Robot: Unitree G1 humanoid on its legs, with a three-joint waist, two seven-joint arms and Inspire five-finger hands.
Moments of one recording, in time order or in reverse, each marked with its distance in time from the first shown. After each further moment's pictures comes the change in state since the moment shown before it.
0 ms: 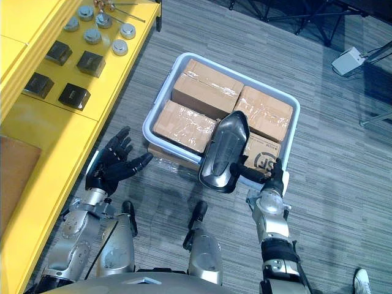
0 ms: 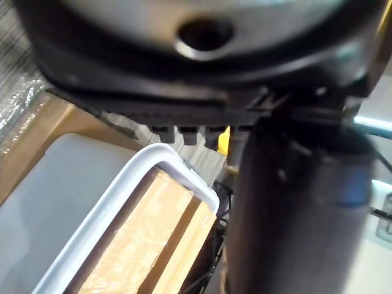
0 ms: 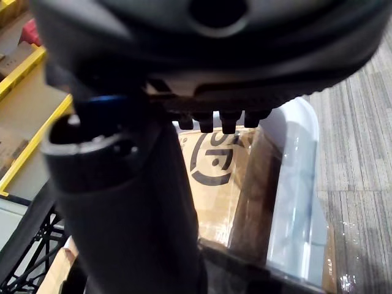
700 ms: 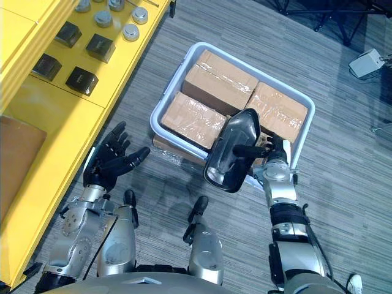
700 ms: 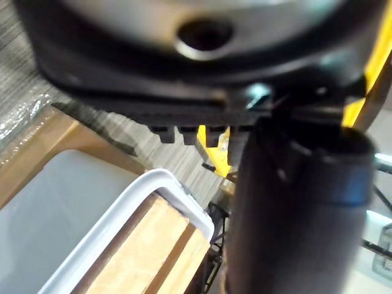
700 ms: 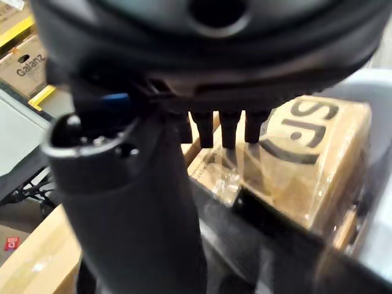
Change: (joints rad) left arm -0.020 -0.001 0.017 0.009 -0.030 -0.023 0.021; right arm -0.233 -0.181 0.061 0.123 -0.163 0.155 0.177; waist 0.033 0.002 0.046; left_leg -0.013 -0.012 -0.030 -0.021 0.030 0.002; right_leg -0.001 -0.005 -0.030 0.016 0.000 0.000
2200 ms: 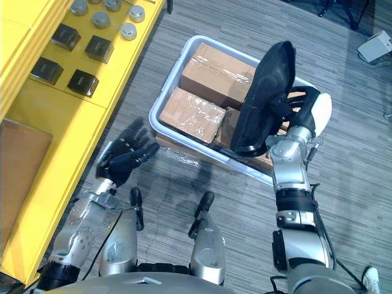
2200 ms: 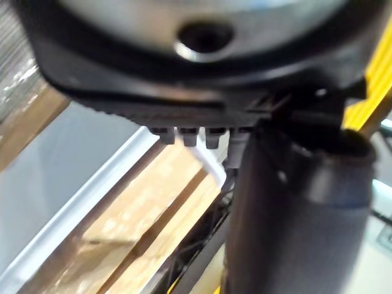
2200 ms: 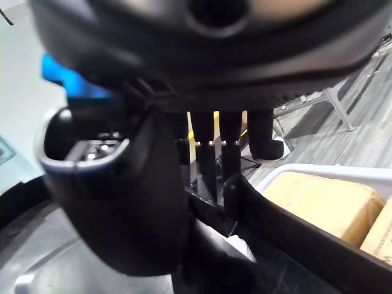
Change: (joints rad) left arm -0.187 0.003 -0.068 0.066 -0.200 0.192 -0.191; right arm -0.152 -0.038 0.025 -0.111 -0.220 -0.145 -0.279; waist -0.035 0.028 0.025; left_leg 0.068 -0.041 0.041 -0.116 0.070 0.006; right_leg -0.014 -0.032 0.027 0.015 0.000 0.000
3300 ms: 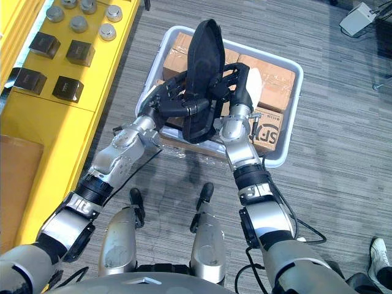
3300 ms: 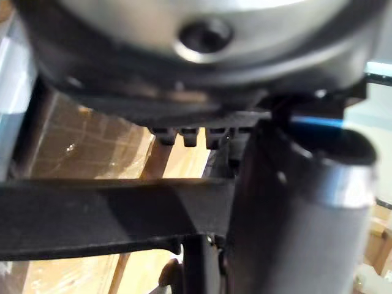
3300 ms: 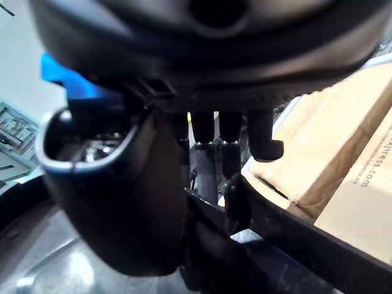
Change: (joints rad) left arm -0.689 -0.038 -0.185 0.375 0.142 0.091 0.288; right arm -0.198 0.233 0.213 0.075 0.003 -0.061 -0.001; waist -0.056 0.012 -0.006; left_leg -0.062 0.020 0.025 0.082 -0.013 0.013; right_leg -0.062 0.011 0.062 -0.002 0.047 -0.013
